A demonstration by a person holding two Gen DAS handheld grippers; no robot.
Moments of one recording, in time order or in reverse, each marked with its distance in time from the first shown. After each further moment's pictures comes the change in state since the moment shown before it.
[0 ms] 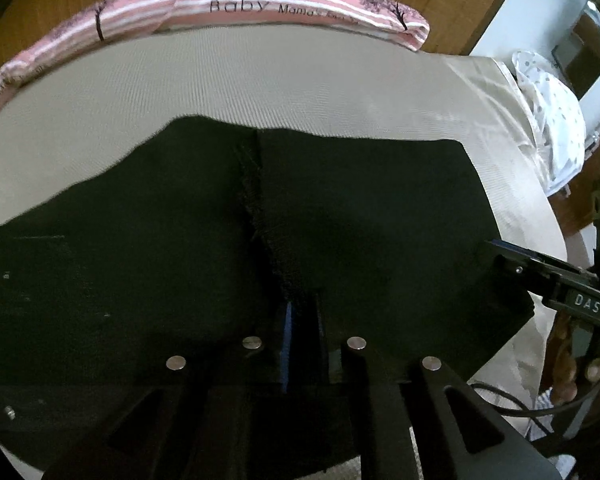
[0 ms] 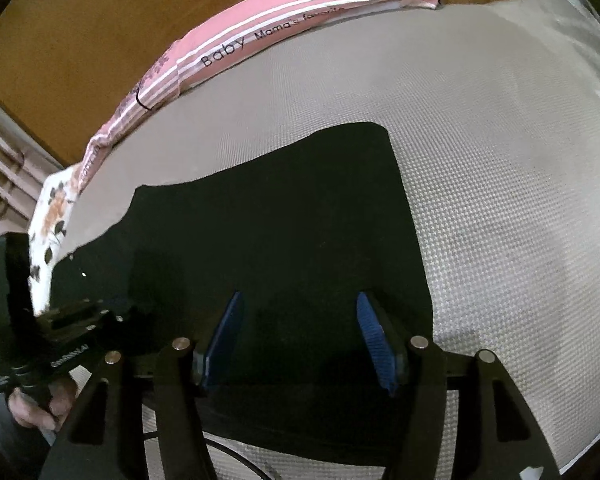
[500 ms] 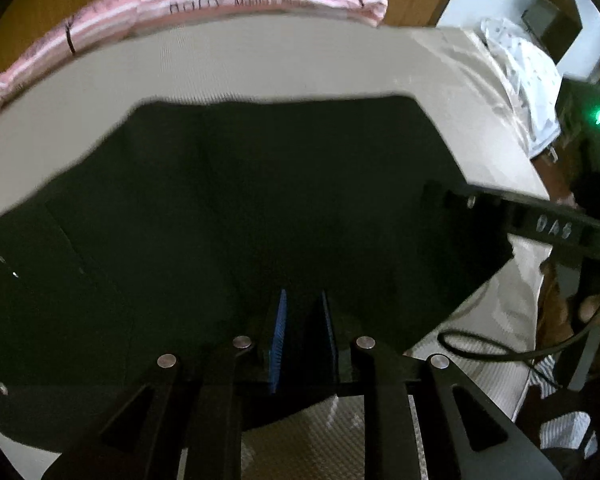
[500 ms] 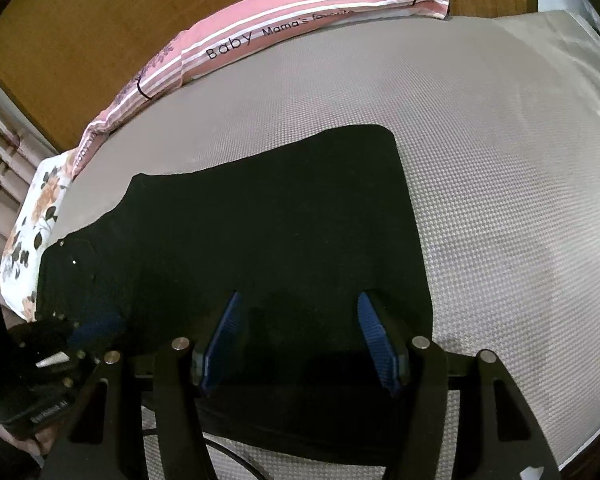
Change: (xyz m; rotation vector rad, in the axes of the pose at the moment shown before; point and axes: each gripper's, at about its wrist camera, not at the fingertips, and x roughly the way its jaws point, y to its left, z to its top) left arm -0.003 -0.027 -0.031 0.102 0.069 -0.032; right arm 0.004 0.003 -0.003 -0.052 -0.001 -0.039
